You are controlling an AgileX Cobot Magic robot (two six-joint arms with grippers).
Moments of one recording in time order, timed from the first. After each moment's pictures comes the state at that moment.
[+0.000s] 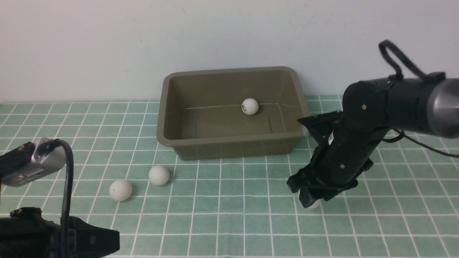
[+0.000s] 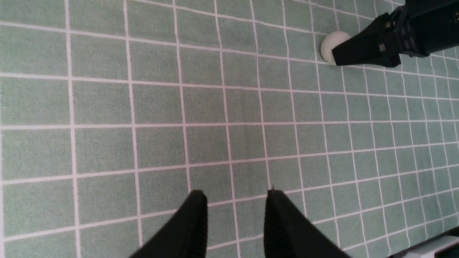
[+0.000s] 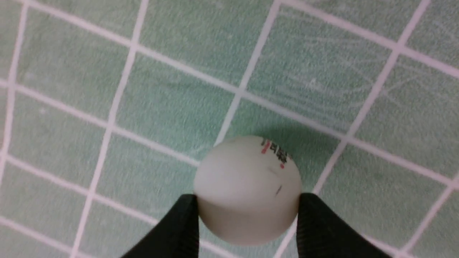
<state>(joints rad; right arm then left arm) 0.44 1.81 -1.25 0.18 1.01 -0.05 0.00 0.78 -0.56 -0.72 0.94 0.21</state>
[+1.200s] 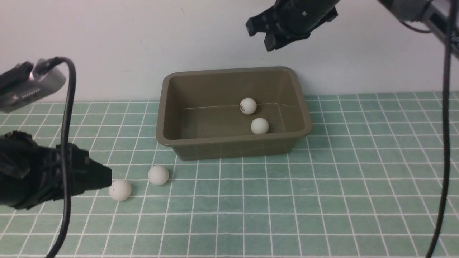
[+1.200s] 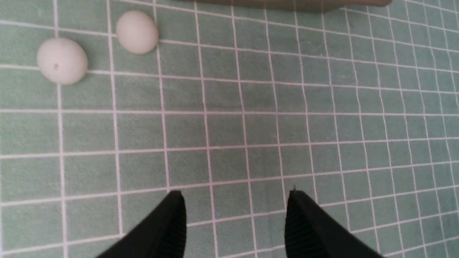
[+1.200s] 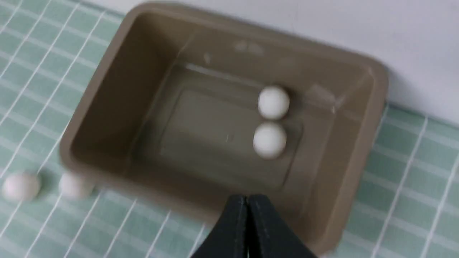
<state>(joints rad) 0.44 1.90 -2.12 0.09 1.26 0.03 0.00 1.21 -0.92 -0.48 0.94 0.07</state>
